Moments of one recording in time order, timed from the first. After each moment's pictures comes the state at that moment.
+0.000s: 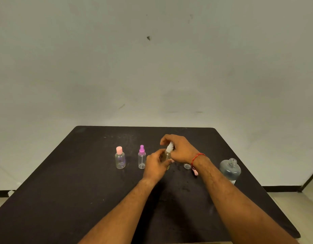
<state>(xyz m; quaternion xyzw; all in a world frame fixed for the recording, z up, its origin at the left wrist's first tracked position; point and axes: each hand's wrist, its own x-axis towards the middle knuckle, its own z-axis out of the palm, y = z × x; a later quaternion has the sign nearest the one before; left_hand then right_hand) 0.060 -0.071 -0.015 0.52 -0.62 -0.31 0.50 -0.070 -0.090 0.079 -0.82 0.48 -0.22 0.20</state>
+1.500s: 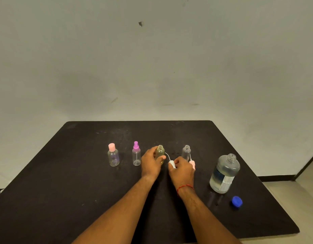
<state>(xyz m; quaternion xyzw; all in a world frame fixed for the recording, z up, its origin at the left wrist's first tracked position) 0.051 -0.105 -0.054 0.60 -0.56 -0.29 0.50 -0.066 -0.060 -0.034 -0.55 0.71 -0.42 0.16</state>
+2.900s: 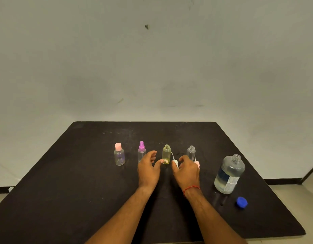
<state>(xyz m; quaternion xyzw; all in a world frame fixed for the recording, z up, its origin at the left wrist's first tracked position) 0.072 -0.068 -0.052 0.61 -0.53 -0.25 0.54 -0.069 -0.066 -0.038 -0.59 0.69 -0.39 0.11</state>
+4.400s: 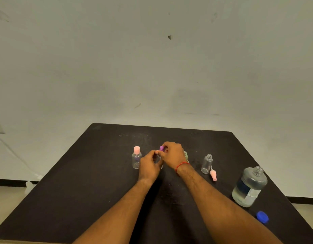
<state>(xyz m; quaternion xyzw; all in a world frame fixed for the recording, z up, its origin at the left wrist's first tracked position) 0.135 -0.081 -0.036 0.61 -0.55 -0.26 0.51 0.028 -0.114 0.022 -0.74 0.57 -0.30 0.18</state>
